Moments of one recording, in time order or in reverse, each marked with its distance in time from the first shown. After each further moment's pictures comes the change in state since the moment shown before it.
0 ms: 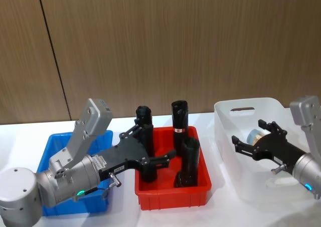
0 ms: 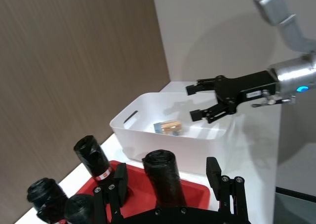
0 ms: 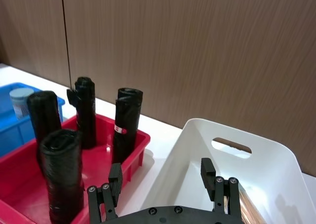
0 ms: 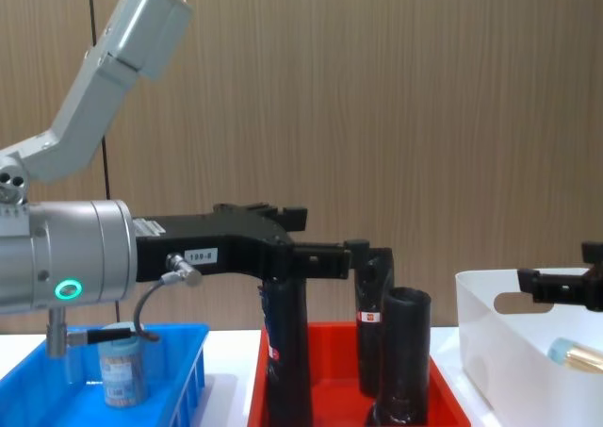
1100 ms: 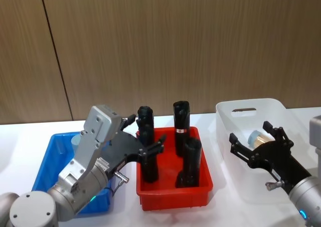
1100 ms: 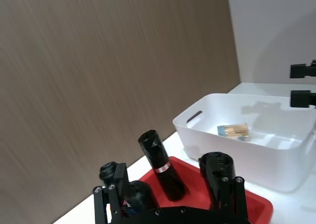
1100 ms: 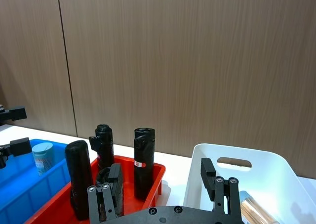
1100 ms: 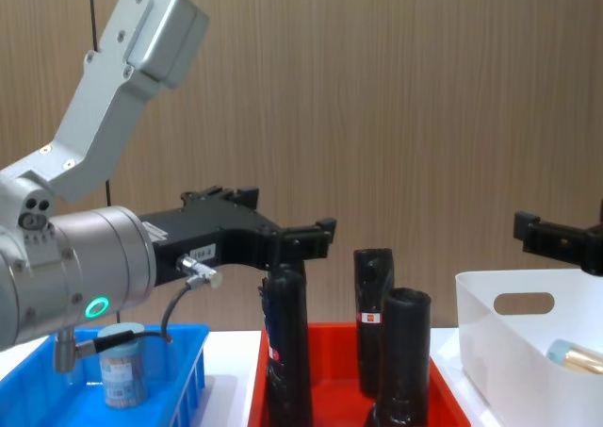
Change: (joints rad) left arm 0.103 -0.009 0.043 -0.123 0.087 -0.039 0.439; right arm -0.262 -0.064 0.012 -0.328 0.038 -0.076 -0.252
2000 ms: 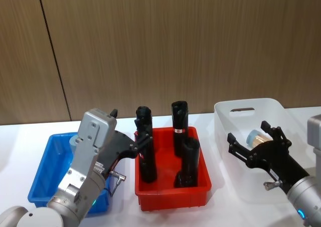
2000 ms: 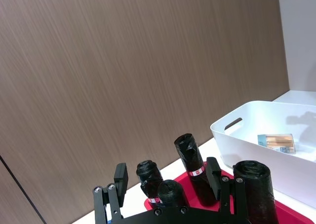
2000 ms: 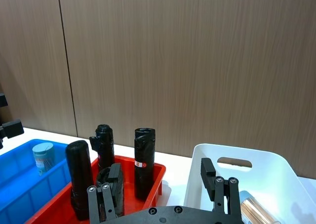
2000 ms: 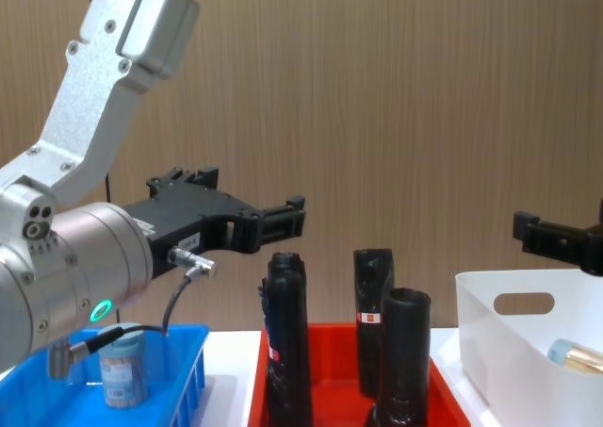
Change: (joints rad) left arm 0.060 -0.005 0.025 -0.072 0.051 -0.022 0.253; right arm -0.001 0.000 -0.001 -0.001 0.000 0.000 0.000
